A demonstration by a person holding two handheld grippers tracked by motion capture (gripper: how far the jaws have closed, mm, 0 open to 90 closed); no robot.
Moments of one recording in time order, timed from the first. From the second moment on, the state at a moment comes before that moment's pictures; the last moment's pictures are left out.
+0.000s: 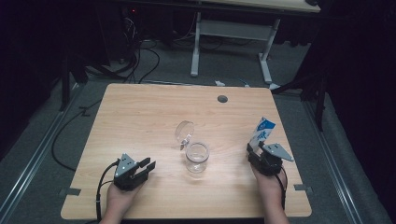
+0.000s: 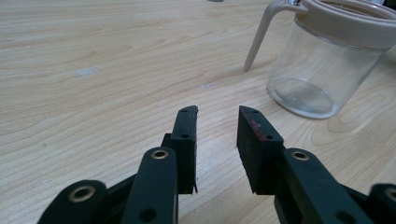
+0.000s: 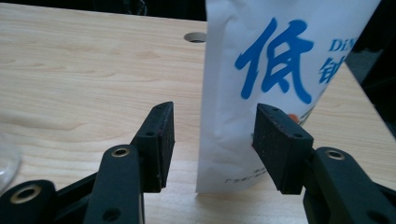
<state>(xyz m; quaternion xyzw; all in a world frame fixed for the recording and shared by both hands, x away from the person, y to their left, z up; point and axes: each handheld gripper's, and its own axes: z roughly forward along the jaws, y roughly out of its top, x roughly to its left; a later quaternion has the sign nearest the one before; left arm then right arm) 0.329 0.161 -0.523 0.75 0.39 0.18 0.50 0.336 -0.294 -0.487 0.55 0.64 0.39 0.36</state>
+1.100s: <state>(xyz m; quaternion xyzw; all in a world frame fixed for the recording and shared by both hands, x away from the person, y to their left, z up) 0.328 0.161 -0.525 0.74 0.40 0.17 0.51 0.338 -0.302 -0.481 0.56 0.63 0.38 0.37</state>
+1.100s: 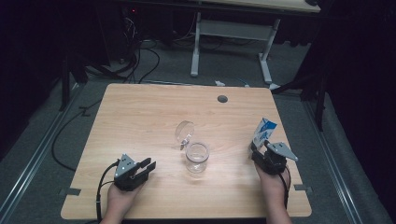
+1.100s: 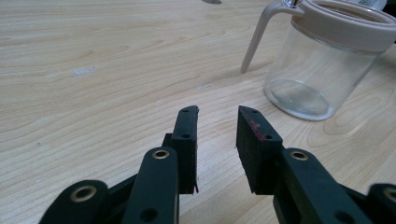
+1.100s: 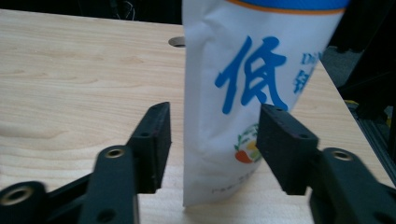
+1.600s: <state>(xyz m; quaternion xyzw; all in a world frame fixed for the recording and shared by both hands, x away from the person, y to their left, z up) 0.328 0.161 -0.526 0.74 0.40 0.17 0.51 0.331 -0.319 -0.484 0.57 0.63 0.38 0.37</state>
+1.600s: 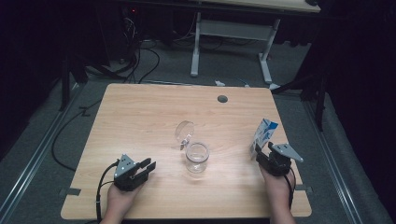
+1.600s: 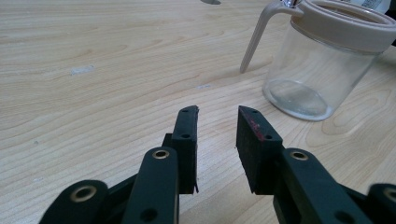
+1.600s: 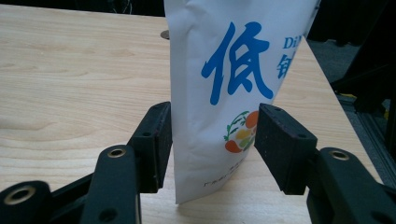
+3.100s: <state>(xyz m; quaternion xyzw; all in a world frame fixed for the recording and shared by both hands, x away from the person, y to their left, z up) 0.328 0.163 -0.526 0.74 0.39 0.17 0.52 0.327 -0.342 -0.484 0.54 0.64 0.40 0.37</state>
